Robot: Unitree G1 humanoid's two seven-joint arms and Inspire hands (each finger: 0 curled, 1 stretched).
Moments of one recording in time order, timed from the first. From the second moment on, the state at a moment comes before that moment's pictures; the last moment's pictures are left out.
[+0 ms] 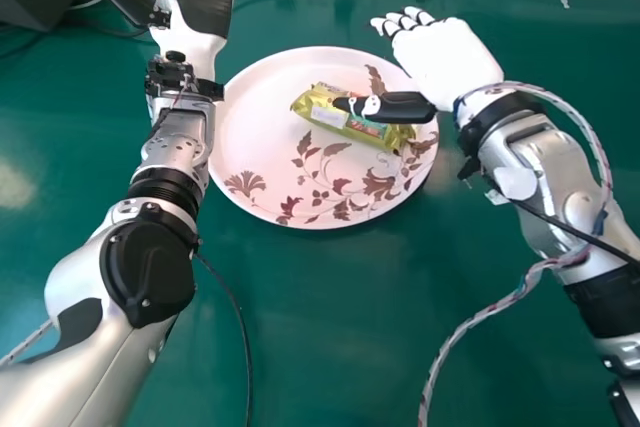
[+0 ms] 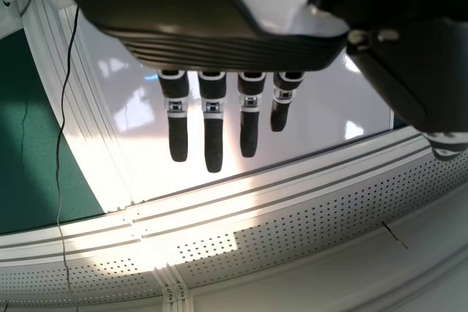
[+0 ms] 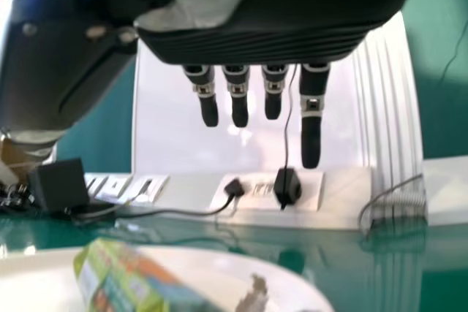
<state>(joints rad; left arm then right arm) -1.24 0.08 0.81 1.26 -0.83 -0.09 -0.91 -0.67 -0.59 0.28 0.03 -0.93 0.04 0.19</state>
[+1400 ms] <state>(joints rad) -1.24 0.08 0.80 1.26 -0.78 -0.15 -0.89 -0.54 -0.62 0.08 -0.29 -0.89 0.11 0.22</state>
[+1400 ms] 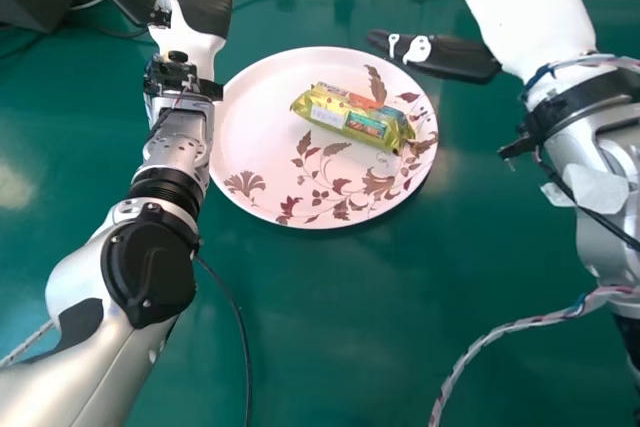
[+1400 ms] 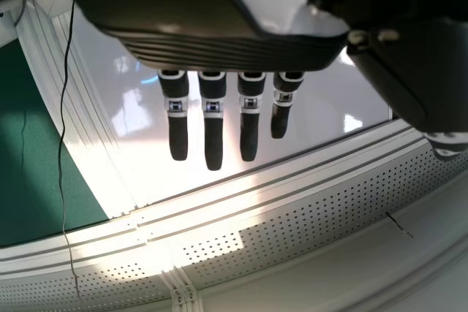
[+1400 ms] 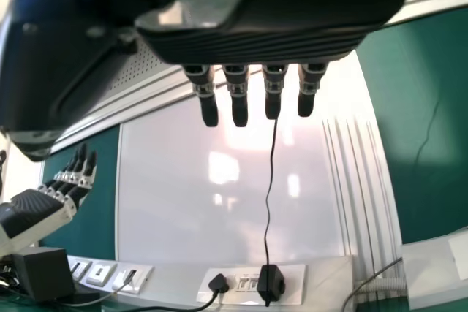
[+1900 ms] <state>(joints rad) -1.24 0.08 0.79 1.26 -0.76 -0.16 -0.89 -0.45 -0.59 -0.04 -0.36 -0.77 0.08 0.15</state>
